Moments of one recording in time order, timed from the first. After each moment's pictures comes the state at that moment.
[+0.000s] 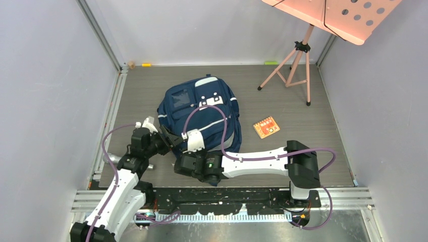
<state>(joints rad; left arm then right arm) -0.19 0.67 0.37 -0.25 0.33 -0.85 1.44 1.78 1.37 -0.59 0.72 0.89</state>
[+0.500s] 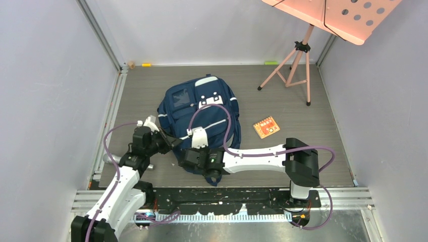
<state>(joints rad) -0.19 0.72 0.36 -0.20 0.32 -0.82 1.38 1.78 1.31 -0.54 0.65 0.91</state>
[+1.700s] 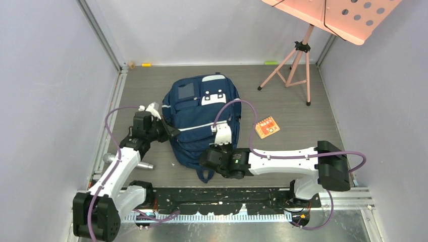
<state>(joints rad) -0.15 0.96 0.57 -0.25 0.32 -0.61 1.36 1.51 1.06 -0.57 0.84 0.93</state>
